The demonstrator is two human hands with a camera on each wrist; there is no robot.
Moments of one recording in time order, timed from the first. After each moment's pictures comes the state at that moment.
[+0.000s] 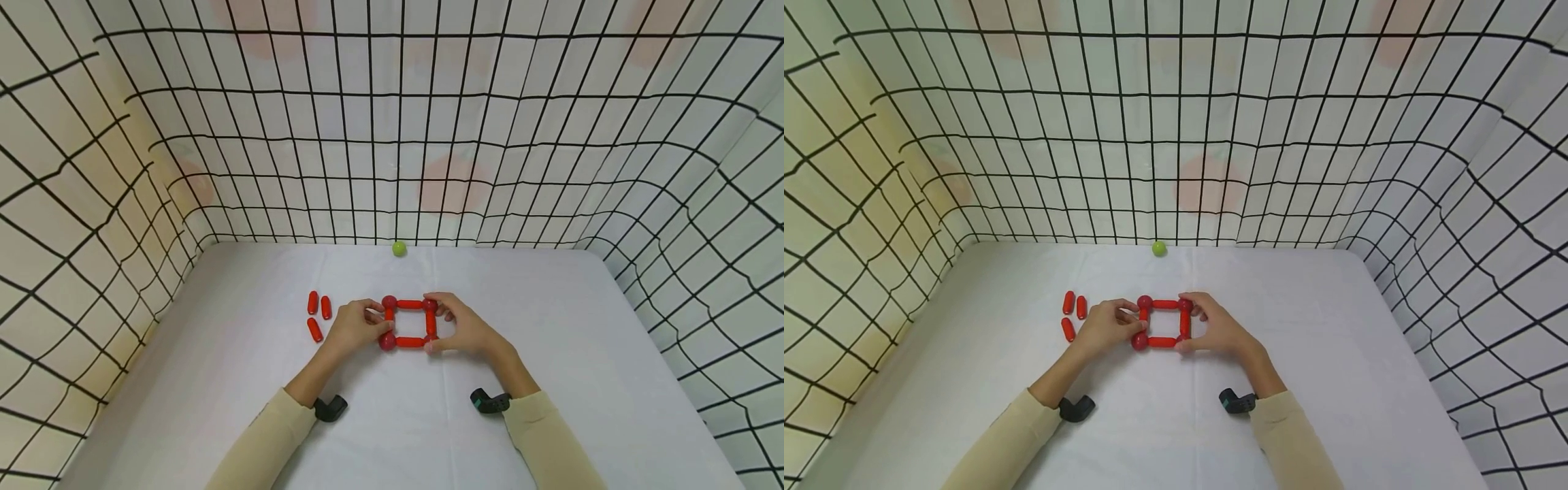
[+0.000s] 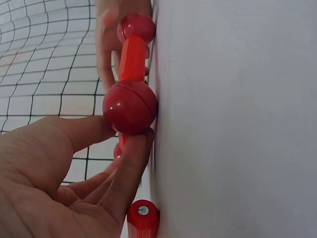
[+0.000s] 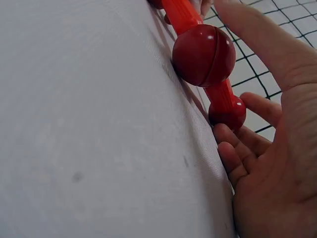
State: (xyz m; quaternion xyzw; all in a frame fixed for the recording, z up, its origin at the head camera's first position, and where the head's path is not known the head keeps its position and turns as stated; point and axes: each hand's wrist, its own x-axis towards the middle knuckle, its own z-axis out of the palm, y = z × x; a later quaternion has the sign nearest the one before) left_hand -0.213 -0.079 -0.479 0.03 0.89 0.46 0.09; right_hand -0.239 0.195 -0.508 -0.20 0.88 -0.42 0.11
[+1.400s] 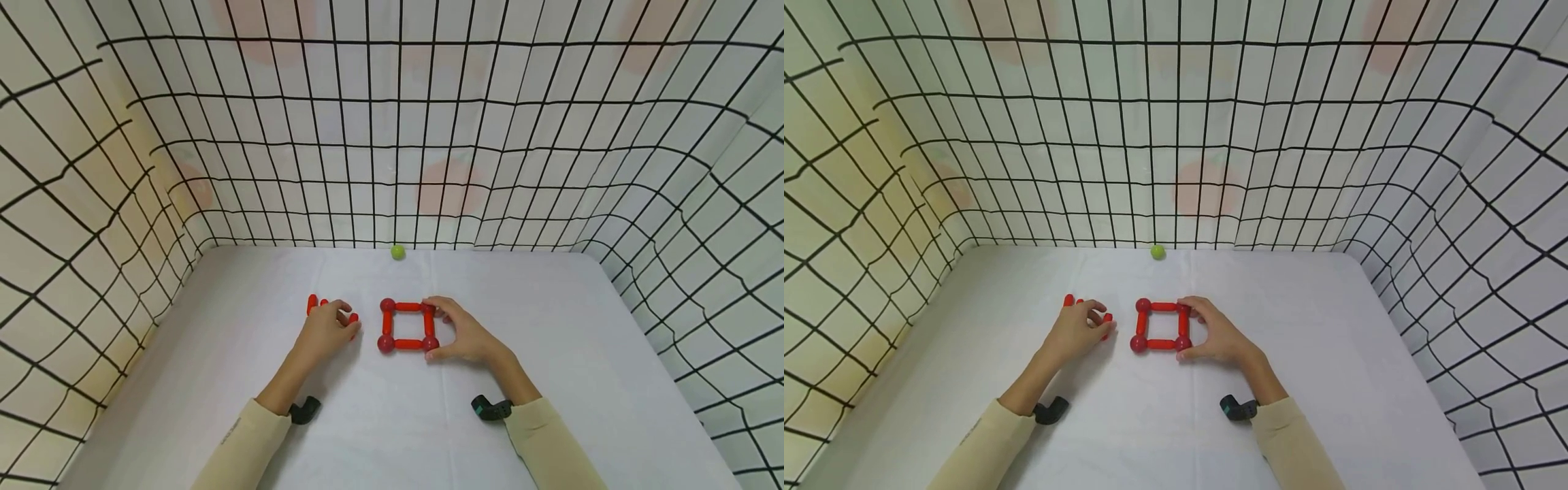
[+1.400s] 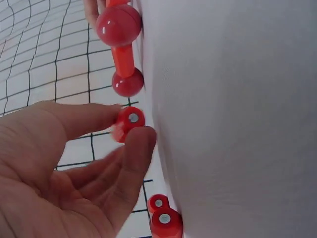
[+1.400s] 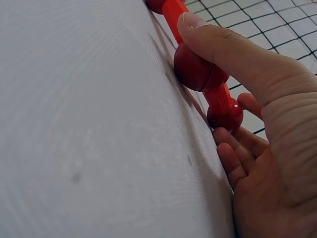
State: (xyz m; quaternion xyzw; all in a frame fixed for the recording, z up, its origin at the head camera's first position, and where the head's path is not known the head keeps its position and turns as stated) left_hand -0.204 -0.123 -0.468 0.02 0.93 0.36 0.03; right_hand -0.233 0.200 -0.513 -0.24 0.87 -0.42 0.10
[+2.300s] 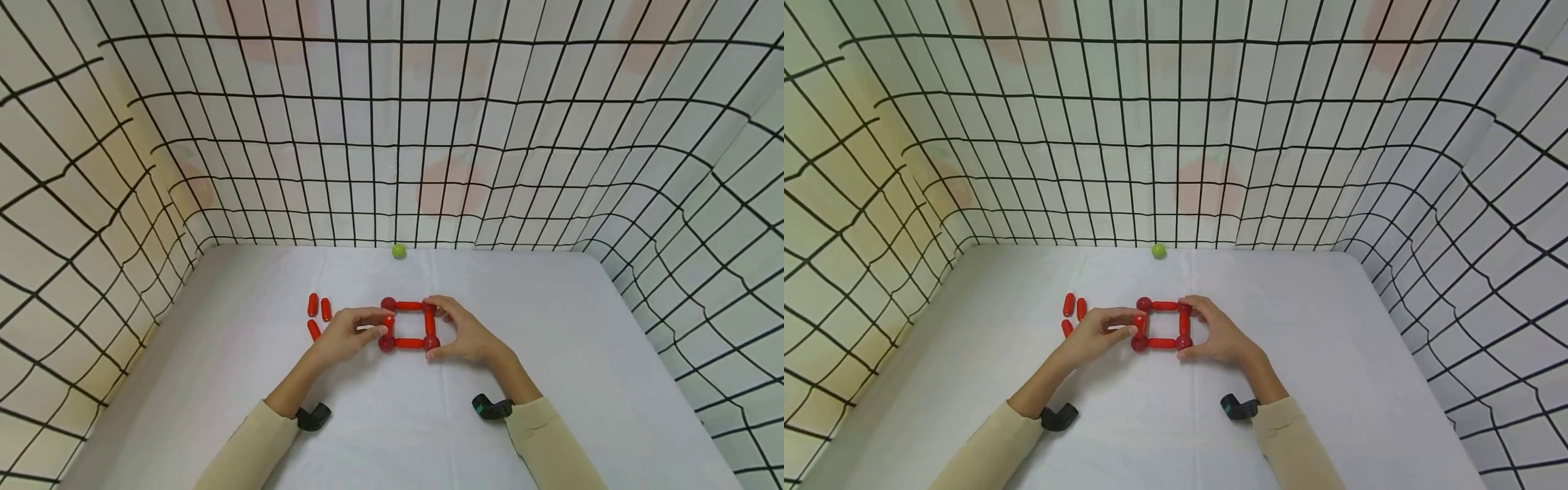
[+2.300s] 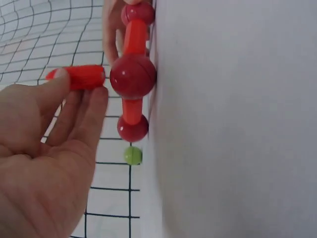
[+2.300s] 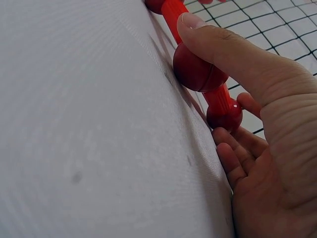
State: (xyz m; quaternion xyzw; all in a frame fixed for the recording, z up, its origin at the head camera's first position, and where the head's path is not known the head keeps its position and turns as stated) left_hand -0.200 -0.106 -0.474 0.21 0.82 0.53 0.10; right_hand -0.233 0.198 -0.515 -0.23 0.88 -0.41 0.09
